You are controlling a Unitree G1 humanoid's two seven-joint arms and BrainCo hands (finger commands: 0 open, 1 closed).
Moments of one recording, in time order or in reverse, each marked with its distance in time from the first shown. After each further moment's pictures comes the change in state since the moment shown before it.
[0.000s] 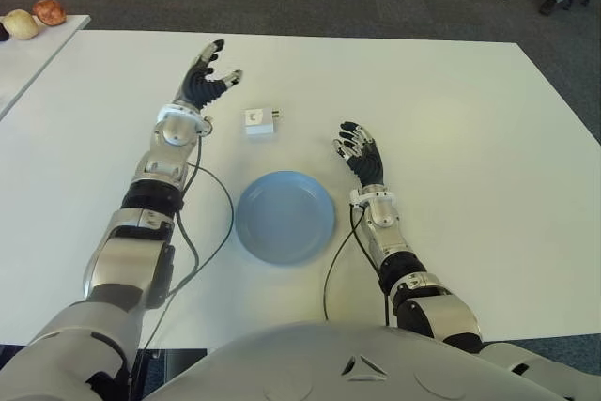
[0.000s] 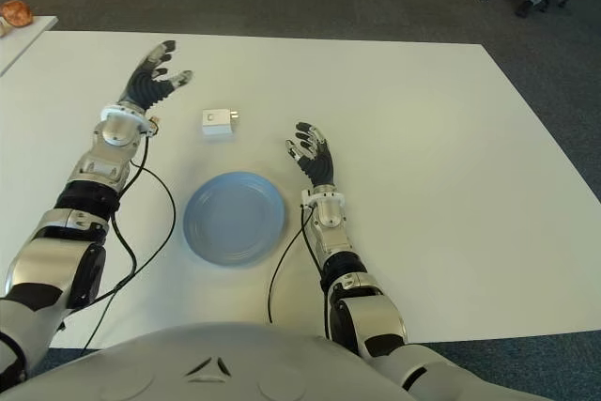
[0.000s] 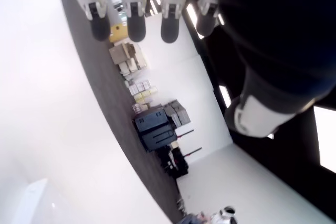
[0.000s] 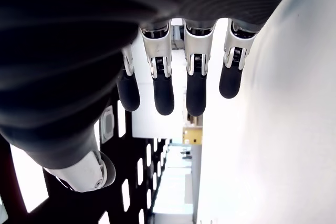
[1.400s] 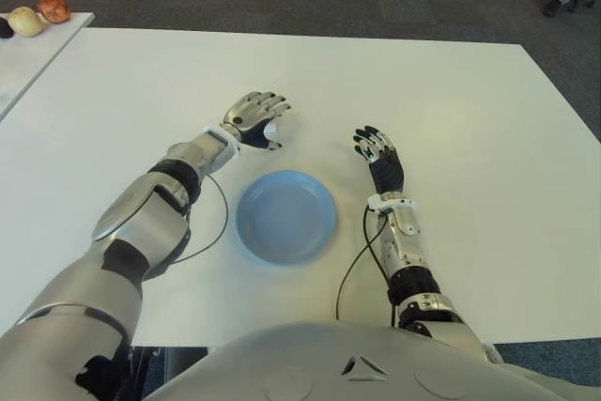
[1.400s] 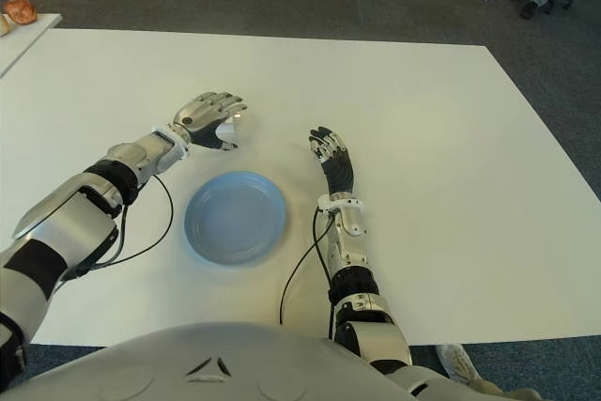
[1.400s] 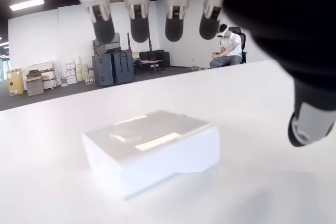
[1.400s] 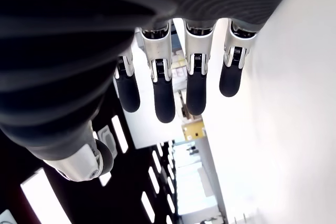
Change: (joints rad) left arm -0.249 -0.009 -0.681 0.535 0.678 -0.145 0.487; right arm 0.155 0.004 -0.084 -0.298 0.324 0.223 0.246
